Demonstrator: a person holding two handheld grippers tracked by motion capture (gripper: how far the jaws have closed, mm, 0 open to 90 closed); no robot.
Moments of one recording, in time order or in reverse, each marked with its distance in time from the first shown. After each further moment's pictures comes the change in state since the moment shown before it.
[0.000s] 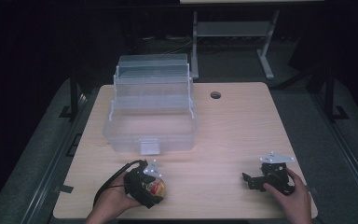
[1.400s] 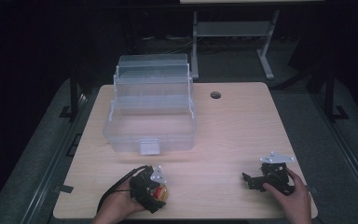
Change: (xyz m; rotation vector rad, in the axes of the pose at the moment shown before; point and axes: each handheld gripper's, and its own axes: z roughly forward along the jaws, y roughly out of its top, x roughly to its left) left arm -0.007 -0.005 0.028 0.043 0.018 0.028; right arm 0.000 0.000 0.000 0.000 0.000 0.000
